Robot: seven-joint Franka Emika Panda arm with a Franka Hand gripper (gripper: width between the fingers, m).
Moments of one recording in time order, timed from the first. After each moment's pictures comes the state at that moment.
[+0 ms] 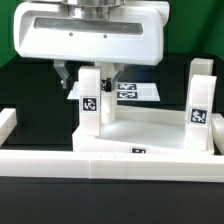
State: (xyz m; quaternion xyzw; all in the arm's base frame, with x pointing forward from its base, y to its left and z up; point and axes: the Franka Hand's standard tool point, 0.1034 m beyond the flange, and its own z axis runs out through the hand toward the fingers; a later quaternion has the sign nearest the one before) arm 0.591 -0.075 0.099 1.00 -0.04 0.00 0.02
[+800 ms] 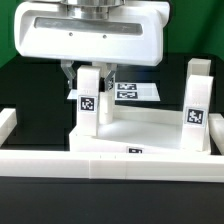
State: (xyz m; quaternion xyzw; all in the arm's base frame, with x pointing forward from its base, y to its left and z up) arm 0.591 -0.074 0.099 0.99 -0.11 0.00 0.02
